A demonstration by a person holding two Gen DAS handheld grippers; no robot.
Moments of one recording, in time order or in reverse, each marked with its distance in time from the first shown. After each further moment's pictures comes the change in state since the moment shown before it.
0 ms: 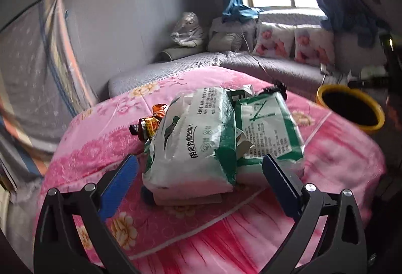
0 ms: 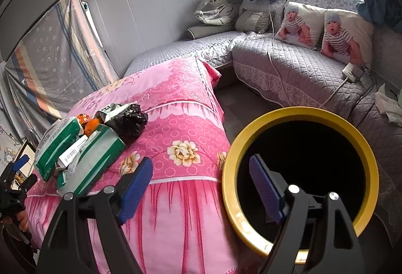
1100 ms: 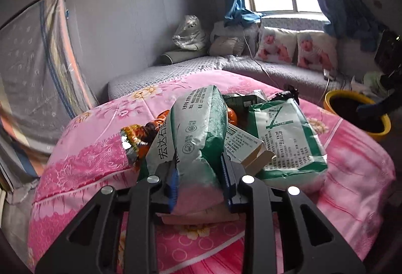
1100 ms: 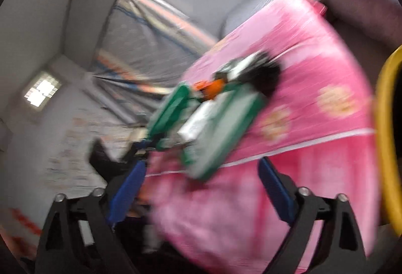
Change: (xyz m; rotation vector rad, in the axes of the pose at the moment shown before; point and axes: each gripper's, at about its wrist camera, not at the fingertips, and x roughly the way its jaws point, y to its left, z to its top) left arm 0.020 0.027 0.006 -0.054 -0.031 -0.009; right arm 0.042 0.058 -0.004 0.211 0.310 0.777
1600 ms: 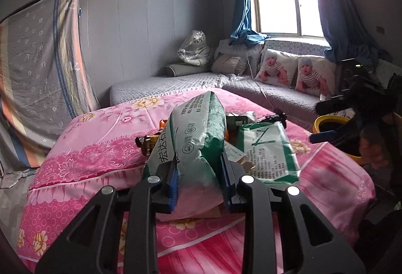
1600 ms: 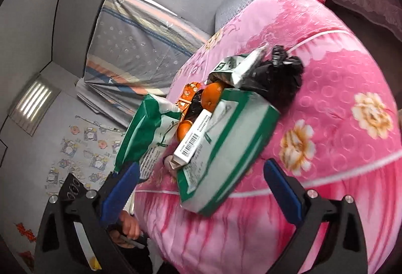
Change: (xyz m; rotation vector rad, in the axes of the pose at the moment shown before) left arm -0.039 -0.007 0.002 -0.092 -0.096 -0.025; right arm 0.063 -0.007 0.035 0.039 0.021 -0.073
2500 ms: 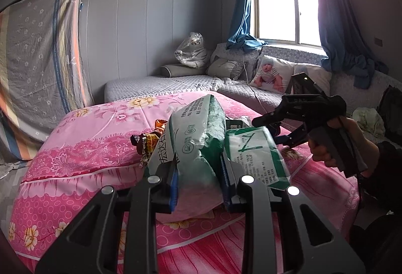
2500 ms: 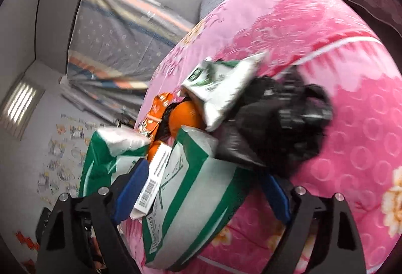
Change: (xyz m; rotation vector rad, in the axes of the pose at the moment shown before) left arm -0.003 0.006 -0.002 -0.059 -0.012 -0.032; right arm 0.073 -0.026 0.056 0.003 0.078 -0.093
